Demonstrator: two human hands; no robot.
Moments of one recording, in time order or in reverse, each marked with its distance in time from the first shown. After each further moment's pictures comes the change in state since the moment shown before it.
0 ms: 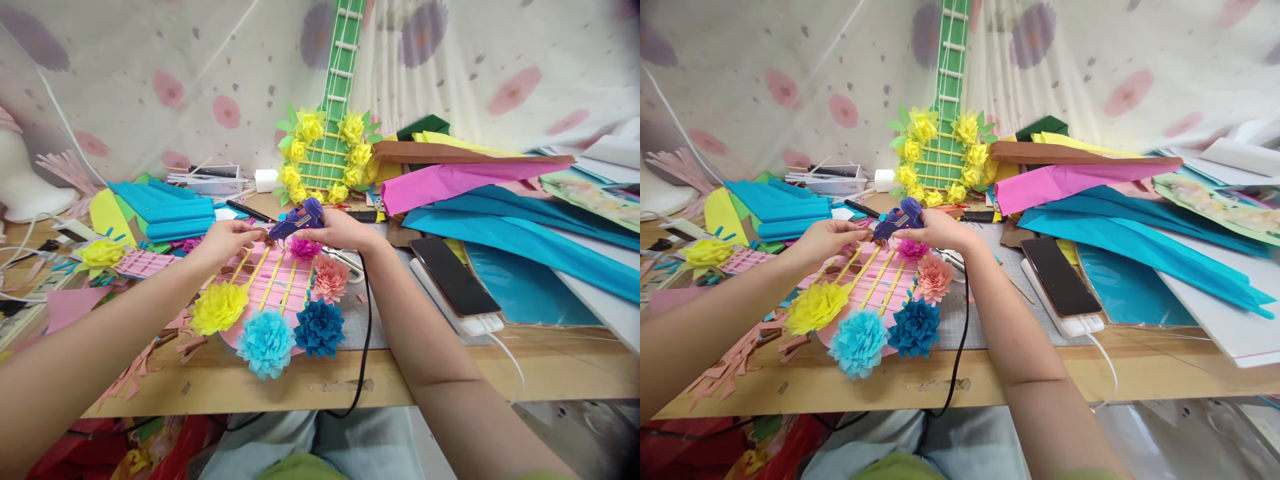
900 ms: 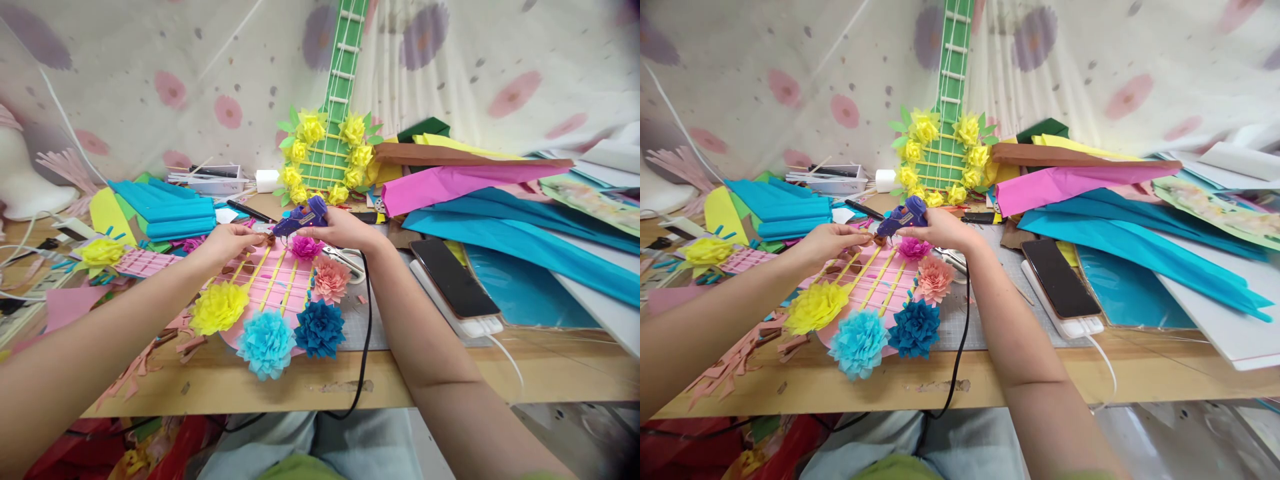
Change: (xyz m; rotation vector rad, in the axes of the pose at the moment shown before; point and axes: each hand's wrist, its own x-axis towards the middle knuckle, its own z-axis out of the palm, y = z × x) left_hand 0.005 -0.006 -0.001 -0.016 -0.065 -0.085; right_hand 0.000 0.004 -0.002 -0.054 0.038 0.011
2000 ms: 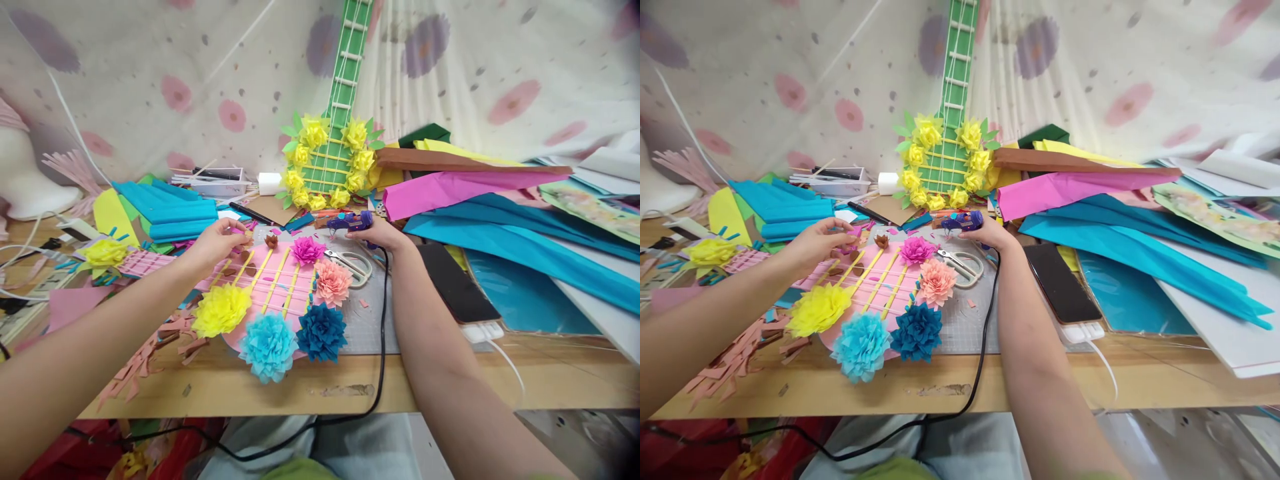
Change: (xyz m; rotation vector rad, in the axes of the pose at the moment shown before) left_hand -0.005 -0.002 -0.017 -0.099 0.050 0.074; right_hand -0.009 0.121 -0.022 0.230 0.215 0.317
